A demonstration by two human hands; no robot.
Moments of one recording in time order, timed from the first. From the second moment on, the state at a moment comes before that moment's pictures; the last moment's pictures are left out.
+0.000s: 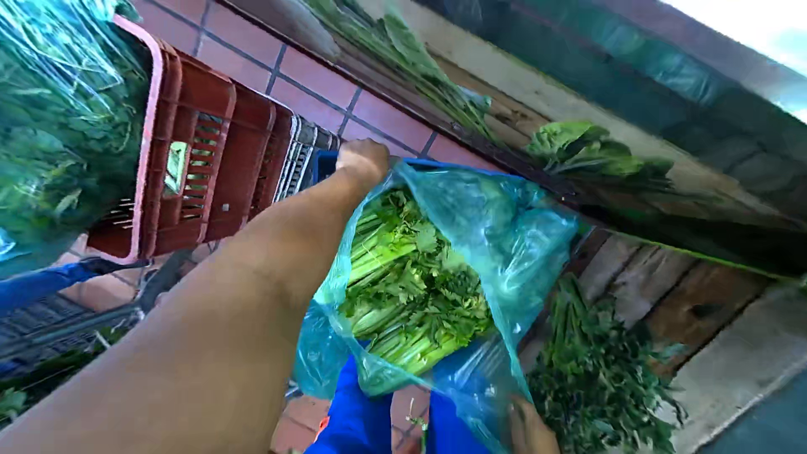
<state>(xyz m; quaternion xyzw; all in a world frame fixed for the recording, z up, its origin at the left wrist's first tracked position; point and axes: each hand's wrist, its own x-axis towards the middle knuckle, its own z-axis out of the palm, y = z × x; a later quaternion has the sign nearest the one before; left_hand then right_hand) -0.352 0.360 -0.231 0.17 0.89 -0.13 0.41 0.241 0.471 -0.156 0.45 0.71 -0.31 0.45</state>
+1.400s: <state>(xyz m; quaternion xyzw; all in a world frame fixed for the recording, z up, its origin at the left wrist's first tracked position) 0.060 0.149 -0.258 -0.52 0.59 0.39 0.48 0.125 0.340 -0.267 0.75 0.21 -0.62 0.12</state>
